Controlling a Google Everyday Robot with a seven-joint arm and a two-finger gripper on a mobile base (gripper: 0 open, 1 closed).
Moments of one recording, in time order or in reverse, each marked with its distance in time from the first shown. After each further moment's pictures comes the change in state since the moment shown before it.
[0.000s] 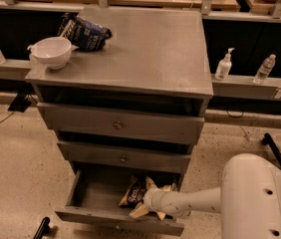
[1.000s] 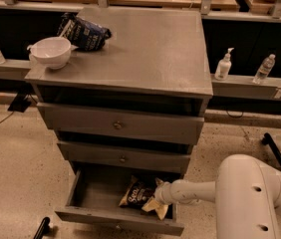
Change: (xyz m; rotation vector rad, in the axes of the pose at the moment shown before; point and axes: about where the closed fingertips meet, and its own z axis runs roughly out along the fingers) arm 0.060 -0.039 0.004 -0.080 0.123 0.053
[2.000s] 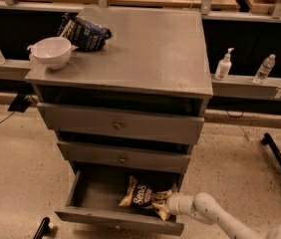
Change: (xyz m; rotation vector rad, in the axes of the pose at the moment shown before) arm 0.039 0.012 -0.004 -0.096 -0.332 0.103
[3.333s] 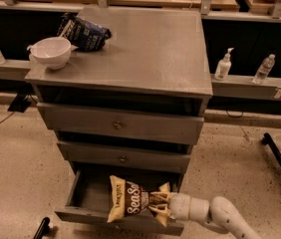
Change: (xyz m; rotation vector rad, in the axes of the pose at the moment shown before) arm -0.159 0.090 -0.116 -0.114 -0.391 -0.248
